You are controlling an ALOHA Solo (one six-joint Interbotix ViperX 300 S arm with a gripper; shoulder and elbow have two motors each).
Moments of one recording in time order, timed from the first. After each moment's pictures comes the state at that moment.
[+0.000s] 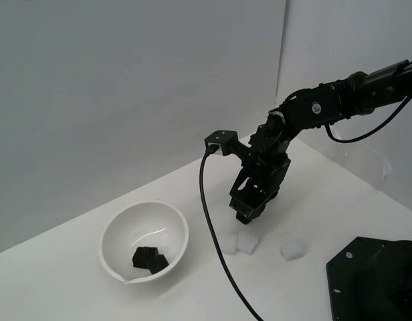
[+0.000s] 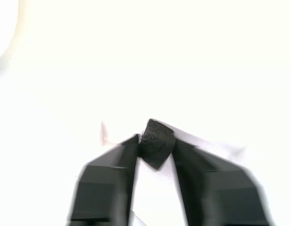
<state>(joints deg) -10.1 98.5 98.3 140.0 140.3 -16.6 41.1 20.8</state>
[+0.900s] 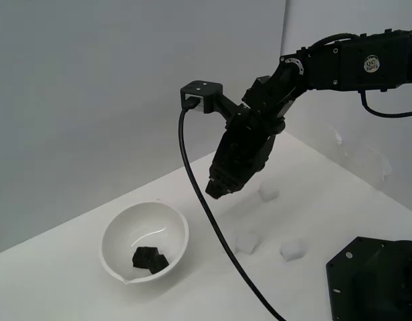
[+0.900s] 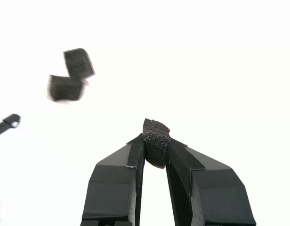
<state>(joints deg) -17.7 111.3 110.8 132.9 133.0 -18.2 47.2 17.6</state>
